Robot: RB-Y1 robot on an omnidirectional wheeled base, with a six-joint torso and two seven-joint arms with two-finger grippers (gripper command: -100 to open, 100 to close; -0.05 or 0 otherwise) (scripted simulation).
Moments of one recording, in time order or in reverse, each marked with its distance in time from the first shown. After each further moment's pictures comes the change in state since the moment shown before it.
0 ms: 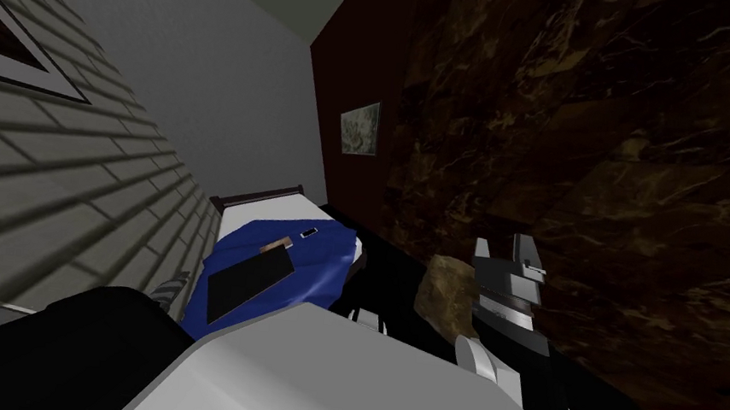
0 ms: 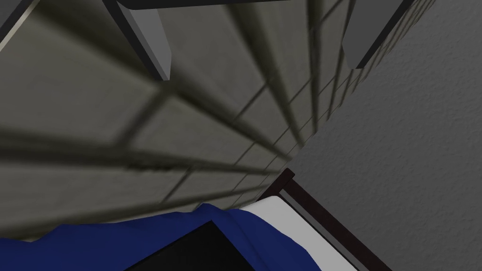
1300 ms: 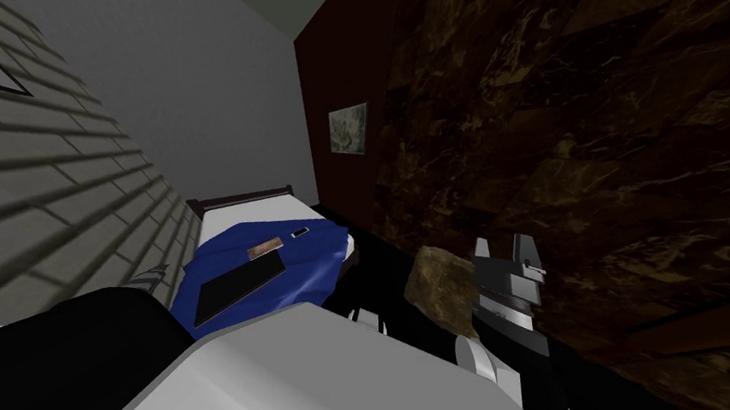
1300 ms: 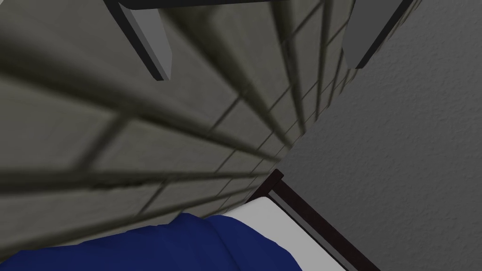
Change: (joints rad) left arm 0.059 0.148 -0.067 -0.019 0.019 0.102 0.171; right arm 0.000 0.000 0.000 0.000 0.000 0.000 0.000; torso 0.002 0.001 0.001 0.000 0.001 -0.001
